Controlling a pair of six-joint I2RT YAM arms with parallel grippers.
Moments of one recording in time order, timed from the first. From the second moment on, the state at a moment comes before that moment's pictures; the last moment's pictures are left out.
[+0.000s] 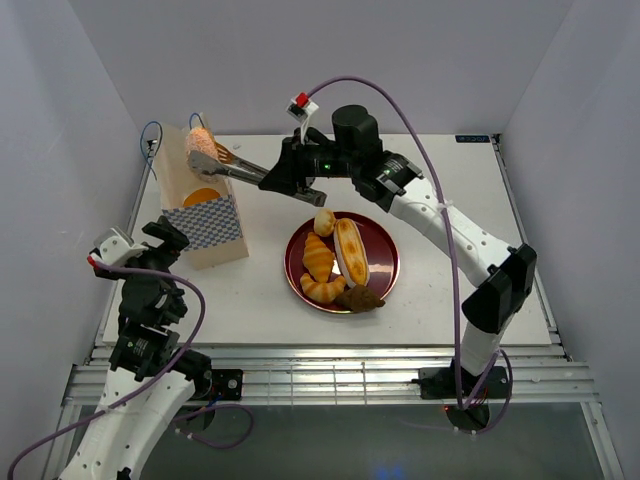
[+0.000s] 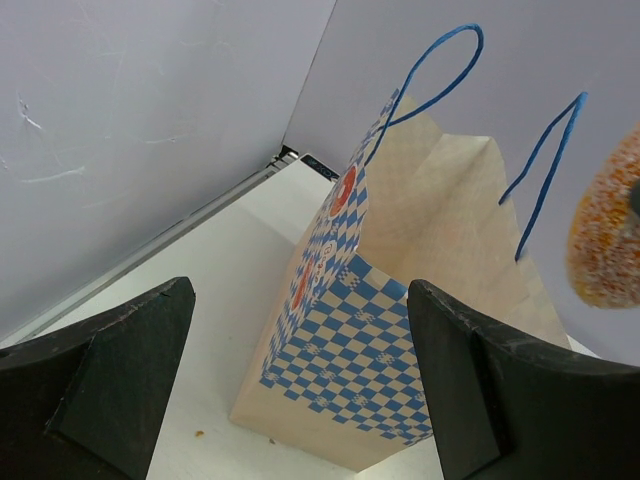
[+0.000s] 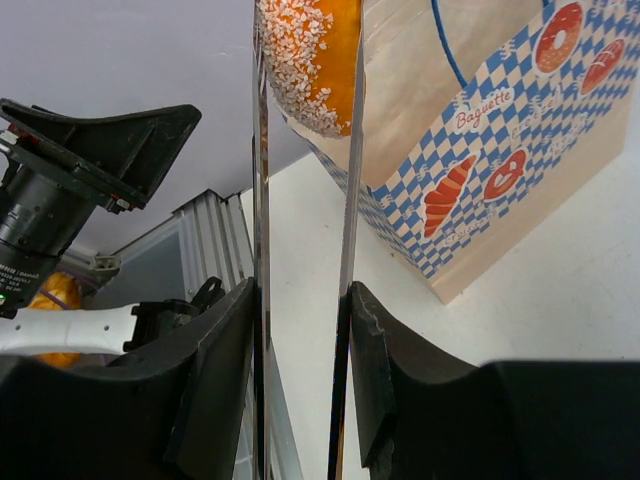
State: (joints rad) left arm -0.36 0.38 0.63 -0.09 -0.90 -0.26; right arm 0.77 1.72 1.84 -0.29 -0.59 0.33
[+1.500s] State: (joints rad) left arm -0.36 0.40 0.63 -0.11 -0.82 -0.28; right arm 0.80 1.51 1.67 -0.32 -0.47 0.27
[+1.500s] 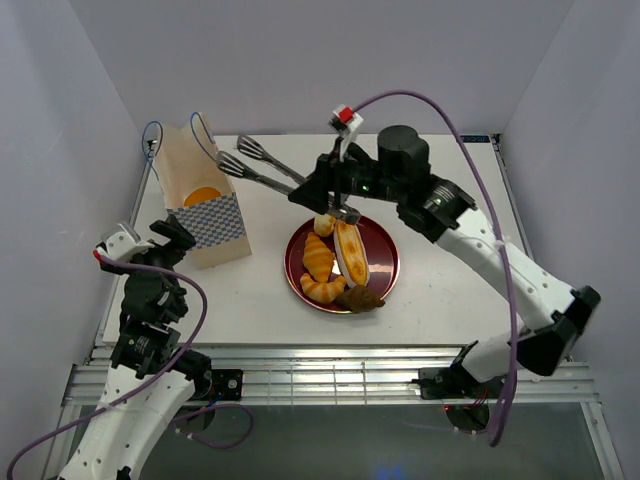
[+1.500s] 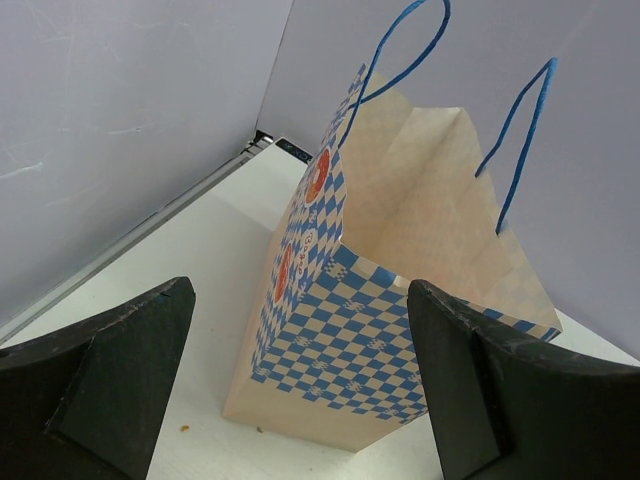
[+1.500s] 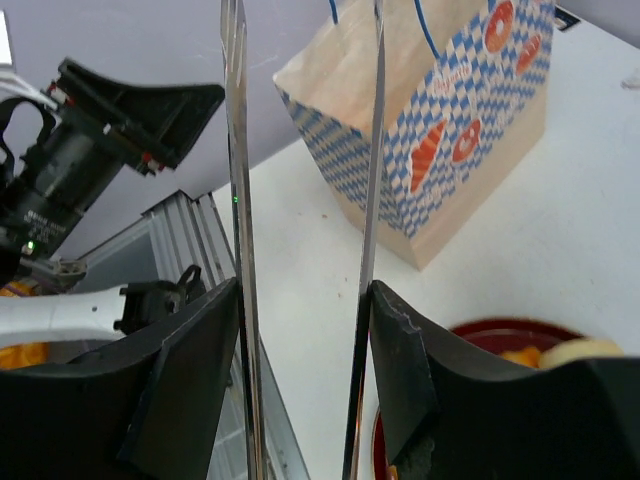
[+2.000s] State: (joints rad) left arm -0.36 0.44 0.63 -0.11 -0.77 -0.28; right arm 0.80 0.74 0.96 -0.51 -0.15 0.31
